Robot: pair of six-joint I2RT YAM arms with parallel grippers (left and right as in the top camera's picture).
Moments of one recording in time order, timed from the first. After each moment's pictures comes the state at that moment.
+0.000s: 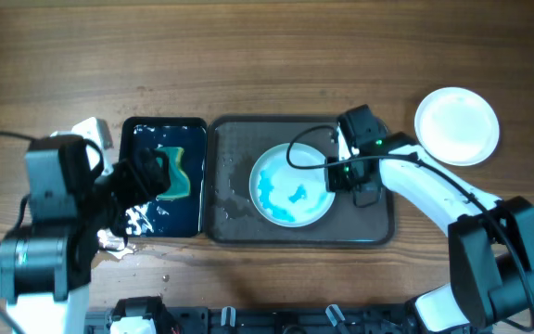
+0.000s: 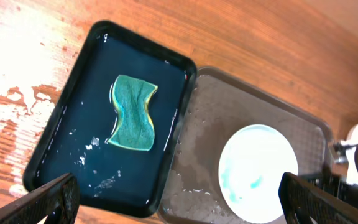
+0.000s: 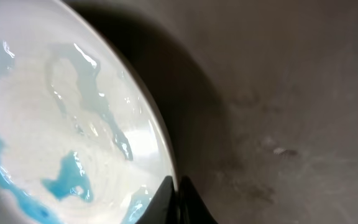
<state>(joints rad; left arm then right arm) 0.05 0.91 1.15 -1.12 0.15 -0.39 0.36 1.68 0.96 -0.65 -0.18 0.31</state>
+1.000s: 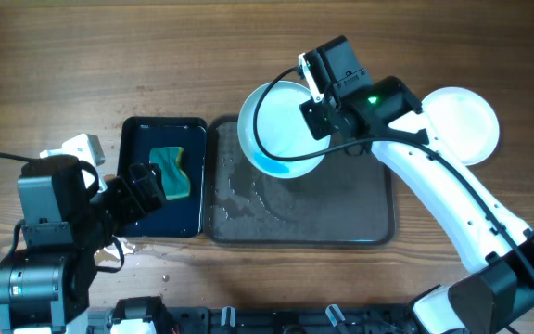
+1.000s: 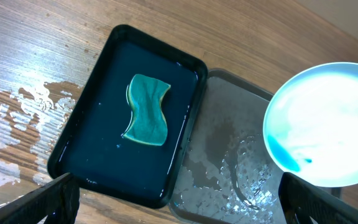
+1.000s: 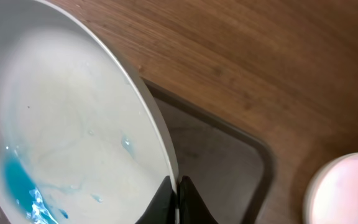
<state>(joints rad) 0.05 0.83 1.15 -1.17 0.09 -0.39 0.52 1.66 1.53 -0.94 0.16 0.01</state>
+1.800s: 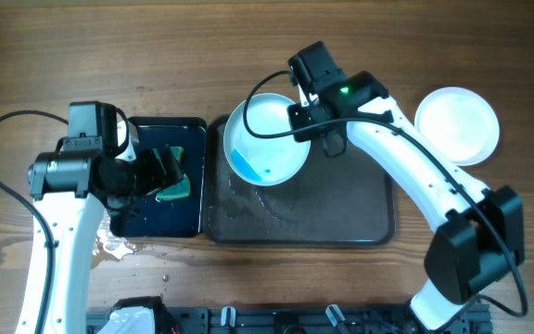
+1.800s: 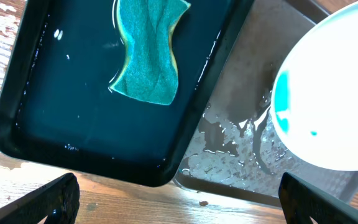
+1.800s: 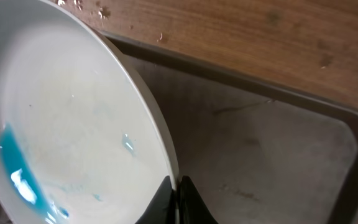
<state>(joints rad) 0.05 1.24 1.12 -1.19 0.20 -0.39 0.52 1.83 1.53 -0.93 0.03 0.24</state>
